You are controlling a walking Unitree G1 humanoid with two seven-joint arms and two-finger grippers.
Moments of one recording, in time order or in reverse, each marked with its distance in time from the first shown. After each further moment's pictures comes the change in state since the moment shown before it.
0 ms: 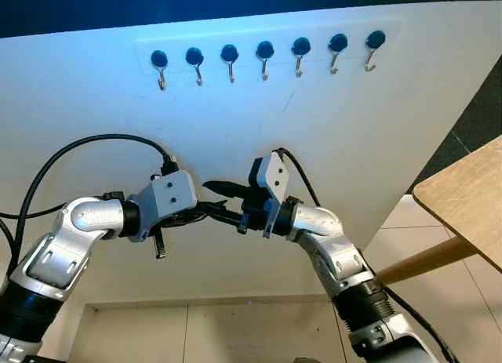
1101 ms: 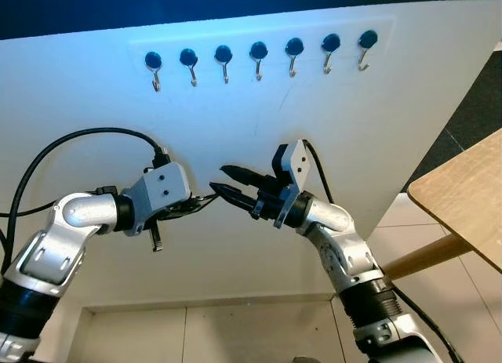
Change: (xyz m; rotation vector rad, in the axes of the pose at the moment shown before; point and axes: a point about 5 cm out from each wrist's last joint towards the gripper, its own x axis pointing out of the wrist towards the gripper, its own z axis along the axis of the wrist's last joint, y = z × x) left arm -0.002 0.009 0.004 -0.004 -0.054 0.079; right arm -0.013 -0.012 0.010 0.117 -0.114 -0.072
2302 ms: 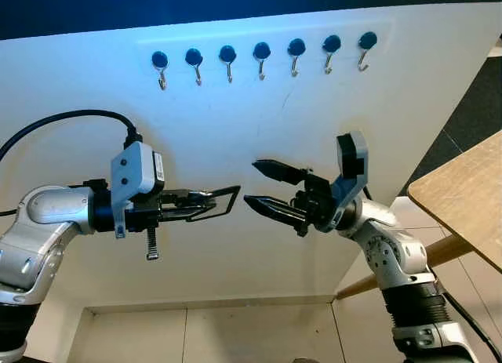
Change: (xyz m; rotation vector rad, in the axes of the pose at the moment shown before) left arm -0.033 -0.013 0.042 -0.047 -0.320 -0.236; right arm -0.053 -0.014 0.027 0.194 -0.105 0.193
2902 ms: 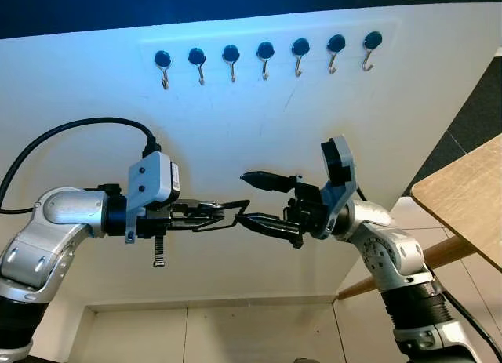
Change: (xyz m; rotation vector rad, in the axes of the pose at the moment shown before) left arm 0.011 -0.002 -0.004 -0.010 0.027 -0.057; right arm 0.008 0.010 -0.005 -0.013 0.098 0.101
